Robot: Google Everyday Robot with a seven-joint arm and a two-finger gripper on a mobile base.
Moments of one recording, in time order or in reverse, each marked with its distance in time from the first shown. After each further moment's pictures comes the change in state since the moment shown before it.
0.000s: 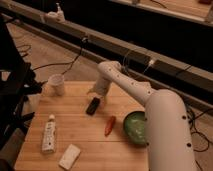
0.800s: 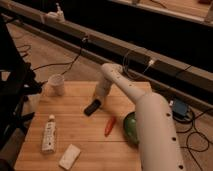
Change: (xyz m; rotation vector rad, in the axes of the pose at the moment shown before) arm 0.017 -0.003 0.028 -0.003 -0.077 0.058
